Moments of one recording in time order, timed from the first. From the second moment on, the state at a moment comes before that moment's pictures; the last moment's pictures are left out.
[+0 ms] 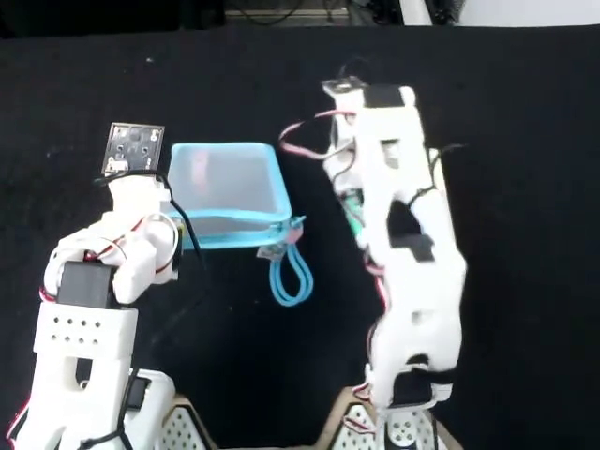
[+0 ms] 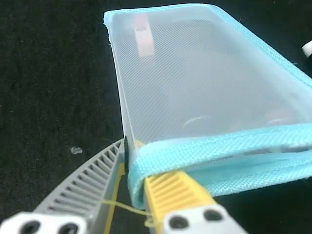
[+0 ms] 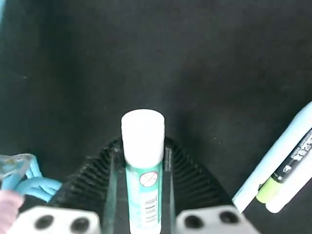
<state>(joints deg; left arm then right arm) 0.2 -54.7 42.8 70.5 -1.1 -5.8 30.4 -20.6 89.6 10.9</state>
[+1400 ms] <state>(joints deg) 0.2 -54.7 42.8 70.5 -1.1 -4.4 10.0 25.4 74.1 16.6</state>
